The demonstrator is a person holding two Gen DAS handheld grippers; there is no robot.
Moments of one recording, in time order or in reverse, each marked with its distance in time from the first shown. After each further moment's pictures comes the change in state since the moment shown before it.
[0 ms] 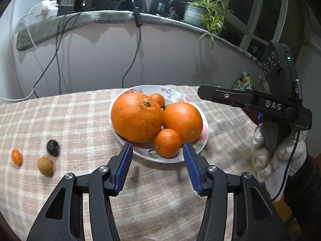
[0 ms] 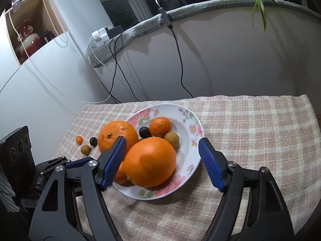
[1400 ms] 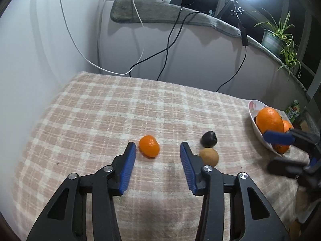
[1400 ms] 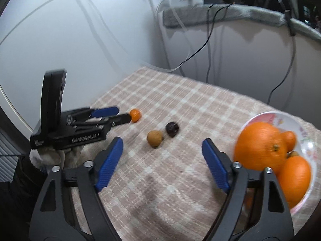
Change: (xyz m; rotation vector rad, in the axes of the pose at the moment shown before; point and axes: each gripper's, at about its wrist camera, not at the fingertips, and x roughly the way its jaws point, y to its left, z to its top) left arm -0.051 0.195 -0.031 -0.215 -0.022 0.283; right arm 0.099 0.194 -0.034 -0.332 0.194 0.156
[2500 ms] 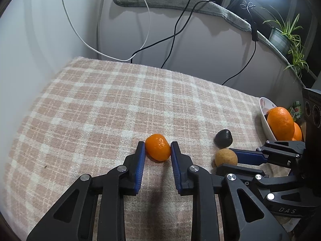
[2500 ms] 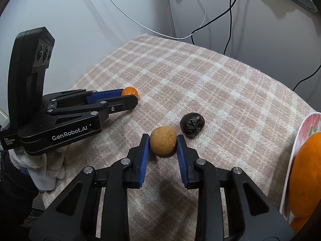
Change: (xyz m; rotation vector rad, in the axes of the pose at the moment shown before) left arm 0.030 0.014 0.002 -0.035 0.065 -0.021; right arm 0.086 0.012 0.005 -0.029 0.154 -0.019
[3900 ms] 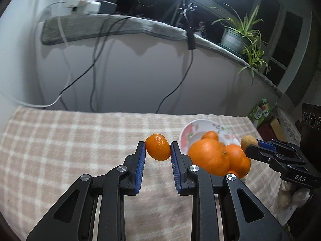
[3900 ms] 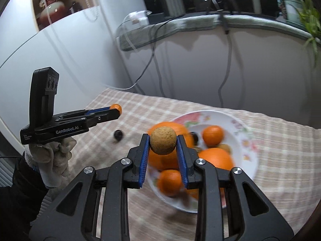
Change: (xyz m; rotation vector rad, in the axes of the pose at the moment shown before) left arm -0.008 -0.137 0.052 0.138 -0.067 -0.224; right arm -0.173 -0.125 -0.053 0.192 -0.294 -0.122
